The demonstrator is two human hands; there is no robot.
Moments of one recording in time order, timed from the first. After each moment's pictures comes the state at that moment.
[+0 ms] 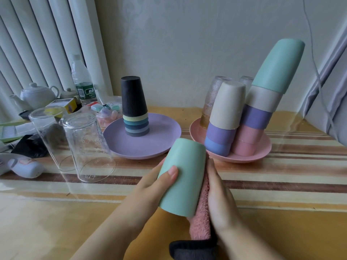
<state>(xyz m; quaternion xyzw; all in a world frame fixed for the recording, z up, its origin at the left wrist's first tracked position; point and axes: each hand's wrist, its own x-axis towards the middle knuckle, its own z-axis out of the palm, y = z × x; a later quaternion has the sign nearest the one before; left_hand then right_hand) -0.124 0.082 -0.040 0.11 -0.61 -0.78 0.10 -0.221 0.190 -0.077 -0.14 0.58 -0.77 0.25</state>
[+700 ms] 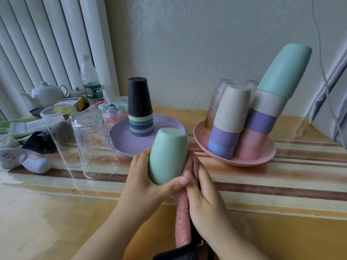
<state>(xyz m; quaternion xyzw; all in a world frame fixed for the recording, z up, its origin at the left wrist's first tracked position) -0.135 0.063 -0.061 0.19 -0.80 -0.48 0.32 -0.208 0.183 -0.077 -0.34 0.70 -0.63 0.07</state>
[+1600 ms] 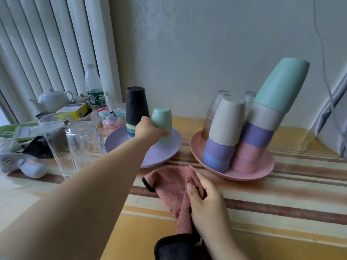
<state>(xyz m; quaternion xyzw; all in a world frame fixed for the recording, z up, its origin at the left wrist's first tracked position) -0.287 -0.028 -0.016 0.38 -0.79 -0.41 0.25 -0.246 0.194 -0.078 -0.27 0.71 -0.65 0.08</state>
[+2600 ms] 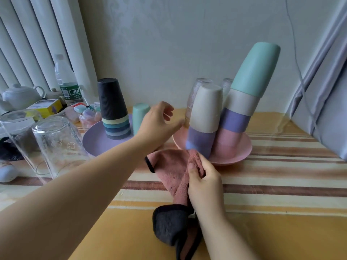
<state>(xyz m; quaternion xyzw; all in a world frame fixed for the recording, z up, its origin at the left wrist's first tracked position) -0.287 0.050 -0.002 0.16 -0.86 -0.36 0.32 -0.266 0.203 -0.076 -0.17 0.71 -0.68 -0.01</state>
